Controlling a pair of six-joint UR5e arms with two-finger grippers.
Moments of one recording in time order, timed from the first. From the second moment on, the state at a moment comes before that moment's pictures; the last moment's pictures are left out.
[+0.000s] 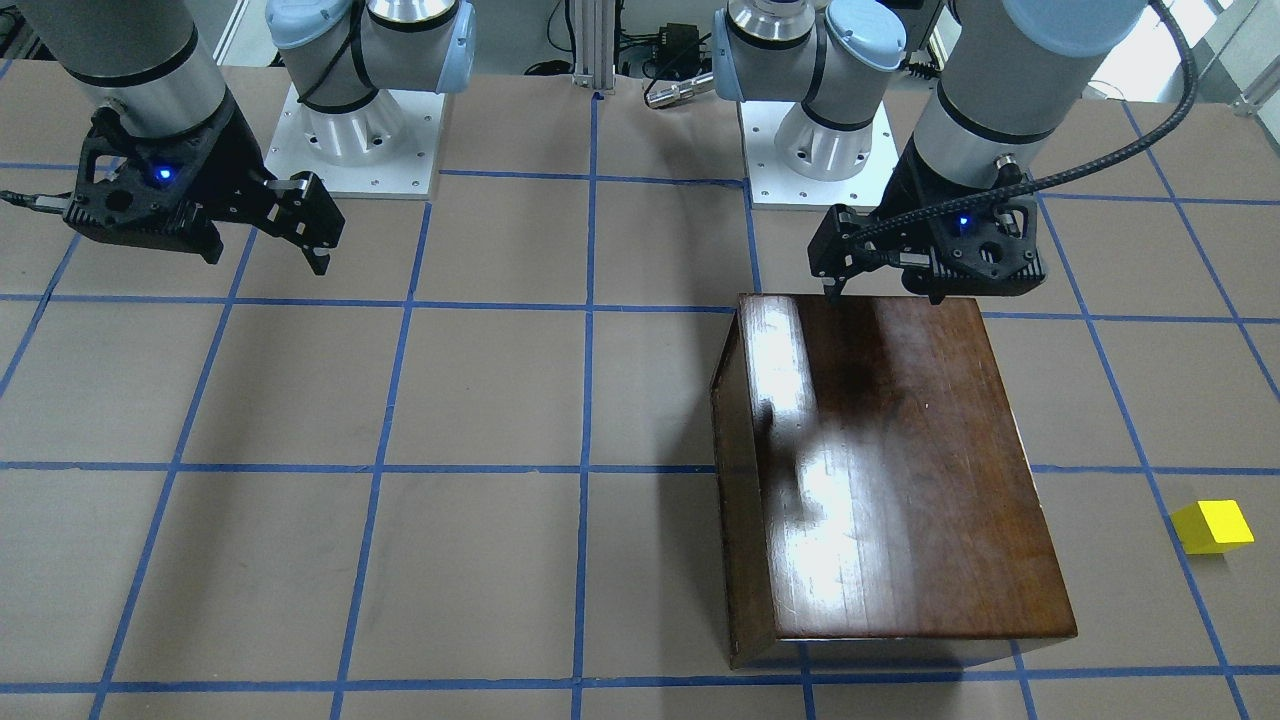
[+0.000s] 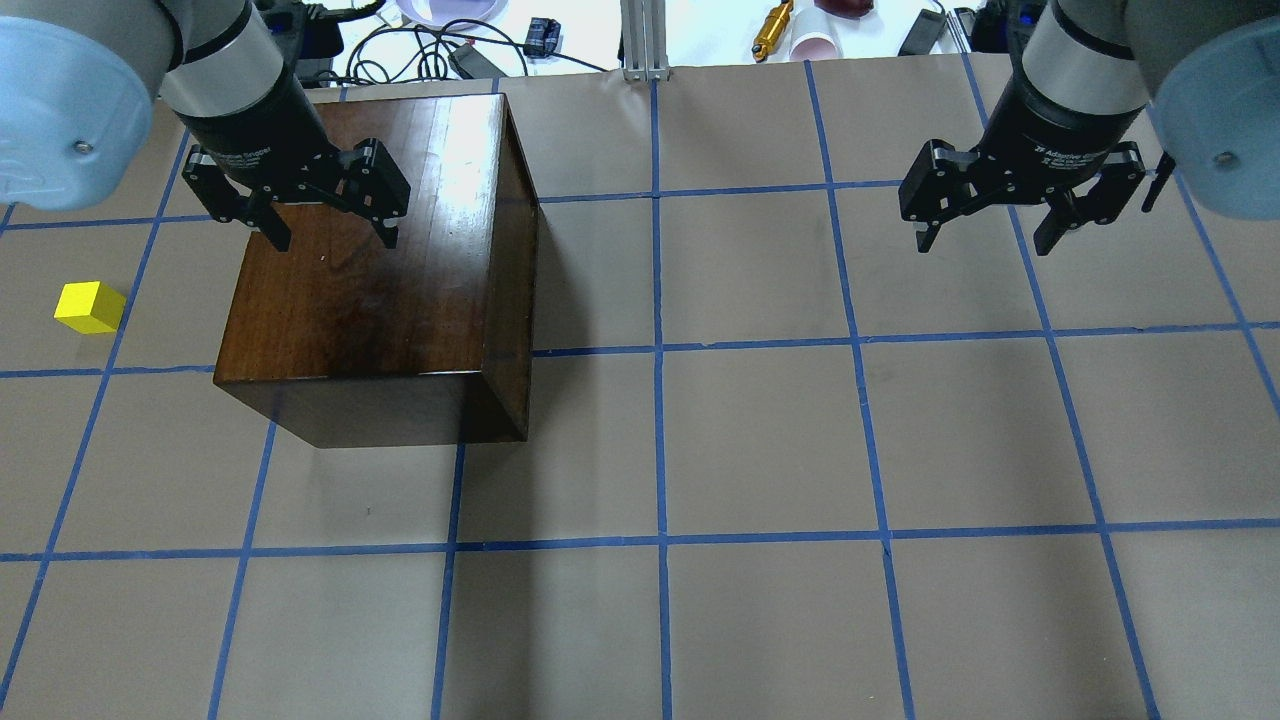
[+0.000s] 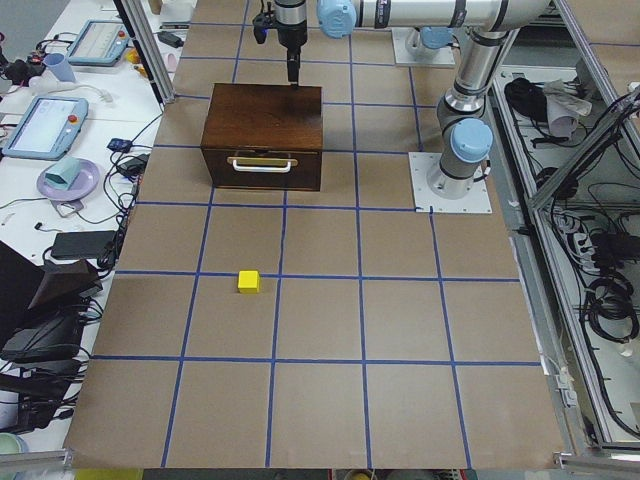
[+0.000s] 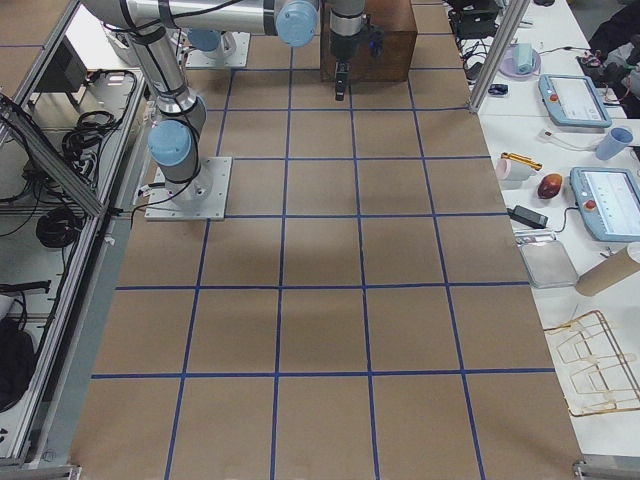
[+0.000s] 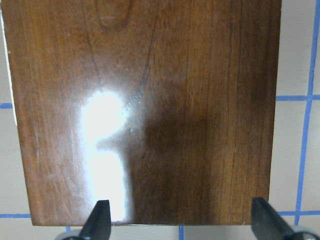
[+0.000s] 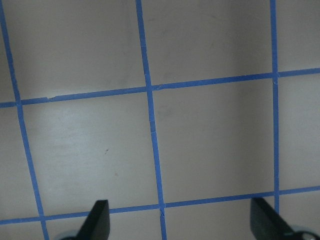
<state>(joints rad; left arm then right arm) -1.55 -1.63 -1.54 -1.57 1.60 0.02 1.52 -1.59 1.63 -1.60 -1.59 0.04</state>
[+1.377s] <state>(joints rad) -1.48 -1.64 -1.54 -1.57 1.57 0.03 1.52 -1.59 1.63 -1.60 -1.59 0.04</state>
